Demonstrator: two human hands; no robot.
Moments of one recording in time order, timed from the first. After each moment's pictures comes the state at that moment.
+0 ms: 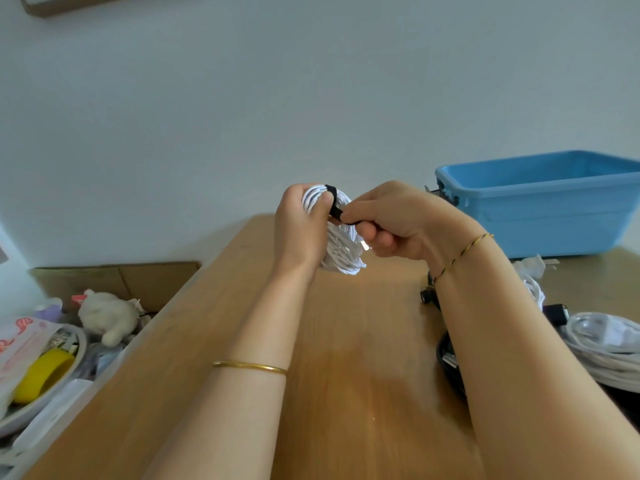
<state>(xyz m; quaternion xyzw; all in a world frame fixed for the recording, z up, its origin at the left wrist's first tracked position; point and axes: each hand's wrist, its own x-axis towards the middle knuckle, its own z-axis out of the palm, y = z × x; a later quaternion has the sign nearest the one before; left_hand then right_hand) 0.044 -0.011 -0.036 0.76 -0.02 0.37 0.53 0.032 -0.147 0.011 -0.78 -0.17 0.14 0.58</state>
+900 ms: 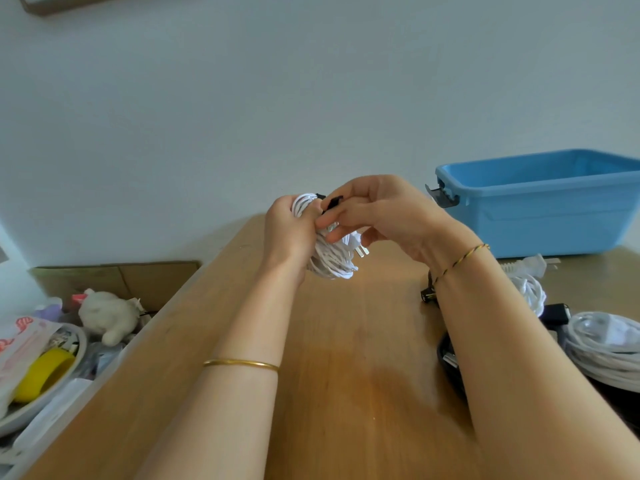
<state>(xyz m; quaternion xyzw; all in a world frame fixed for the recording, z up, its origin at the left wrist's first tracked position) 0.043 -0.003 -0.036 0.74 0.05 0.30 0.60 0.037 -0.148 0.002 -0.73 -0.31 0.08 0.60</state>
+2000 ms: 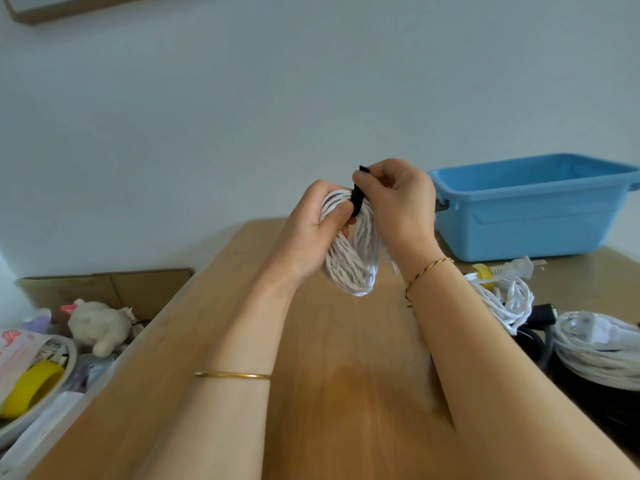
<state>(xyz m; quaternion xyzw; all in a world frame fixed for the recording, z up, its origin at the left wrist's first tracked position) 0.018 -0.022 -0.023 0.78 -0.20 0.24 0.54 0.054 -0.136 -0.010 -0.69 -0.15 -0.28 0.65</state>
